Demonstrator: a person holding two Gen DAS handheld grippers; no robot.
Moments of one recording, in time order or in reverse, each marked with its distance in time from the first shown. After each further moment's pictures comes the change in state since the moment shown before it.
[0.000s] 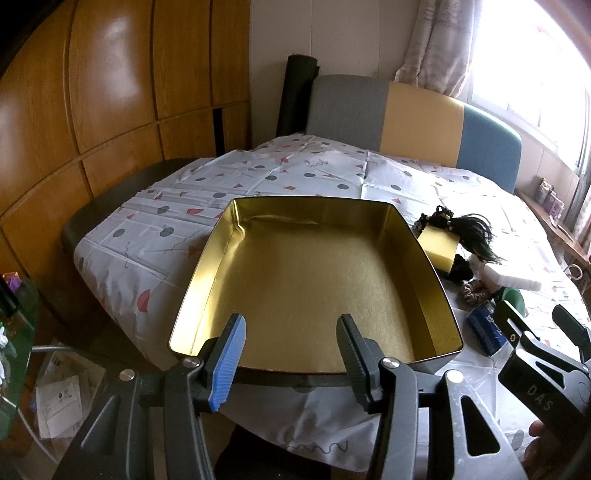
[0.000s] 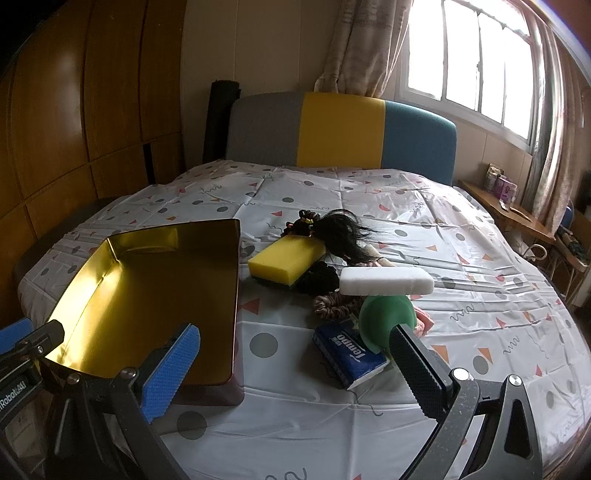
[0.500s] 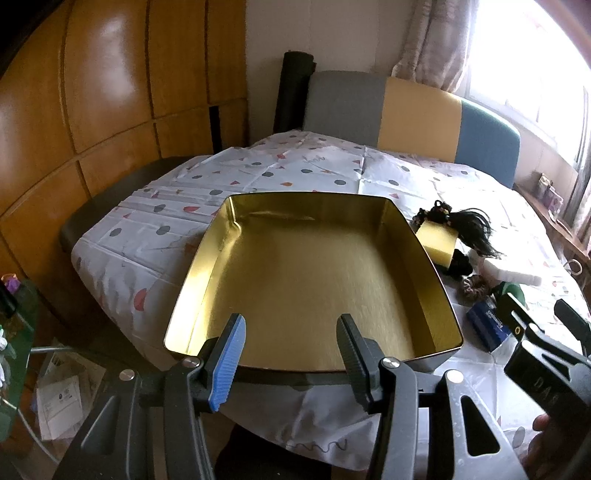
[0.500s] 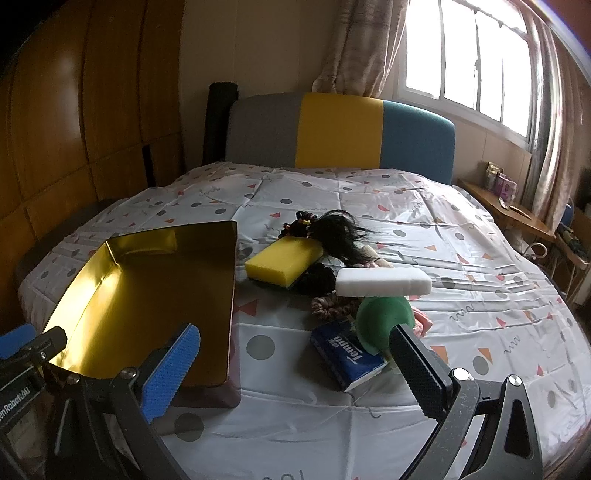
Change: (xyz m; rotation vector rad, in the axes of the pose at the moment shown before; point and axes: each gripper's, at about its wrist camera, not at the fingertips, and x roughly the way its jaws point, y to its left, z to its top) left arm 0.004 -0.001 -0.001 0.013 0.017 -0.009; right arm 0.000 -0.003 0.001 0.007 -0.004 0.000
